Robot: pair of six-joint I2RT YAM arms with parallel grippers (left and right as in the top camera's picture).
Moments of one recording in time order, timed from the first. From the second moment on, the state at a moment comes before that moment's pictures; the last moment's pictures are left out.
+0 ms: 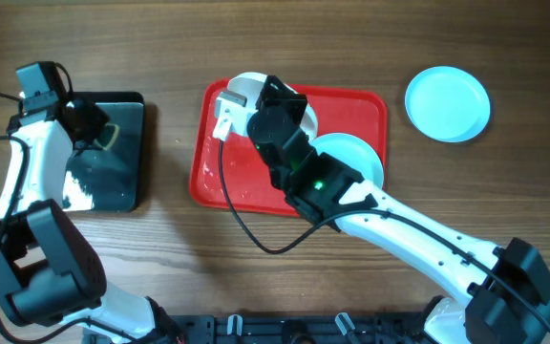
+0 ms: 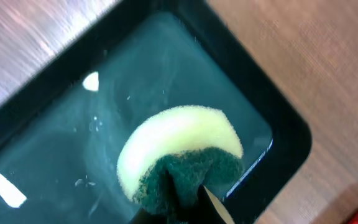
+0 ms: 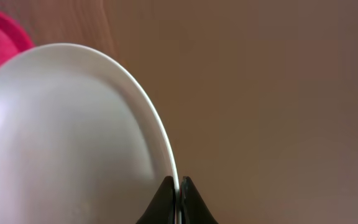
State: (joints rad) left arm 0.35 1.76 1.24 -0.55 -0.01 -0.47; right arm 0.87 1.61 1.17 0.11 0.71 -1.13
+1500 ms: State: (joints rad) left arm 0.36 1.78 1.24 -0.56 -0.03 -0.47; right arm 0.21 1.76 1.18 -0.64 -0.16 -0.16
